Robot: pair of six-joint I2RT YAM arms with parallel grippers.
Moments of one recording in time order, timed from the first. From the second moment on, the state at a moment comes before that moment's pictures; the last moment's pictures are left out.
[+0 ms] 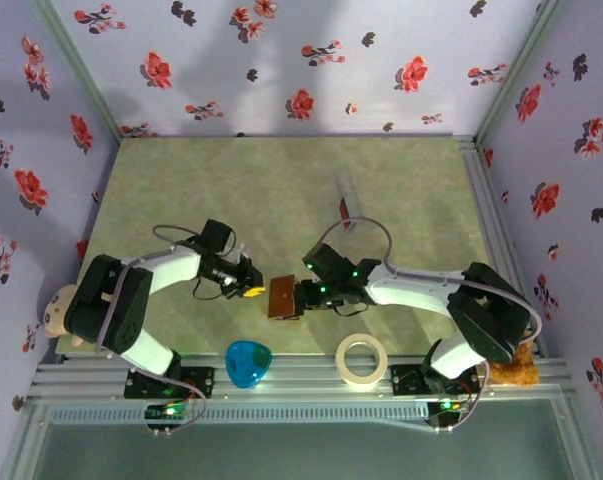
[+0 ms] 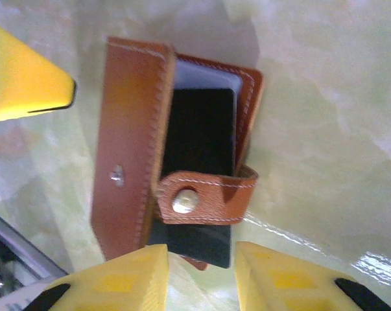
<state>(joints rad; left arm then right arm) -0.41 1.56 0.69 -0.39 0.70 -0.68 0.95 1.53 0.78 -0.30 -0.24 0.79</state>
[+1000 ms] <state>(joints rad) -0.43 1.63 0.62 -0.23 0.75 -0.72 0.89 1.64 0.66 0.04 -0.45 0.90</state>
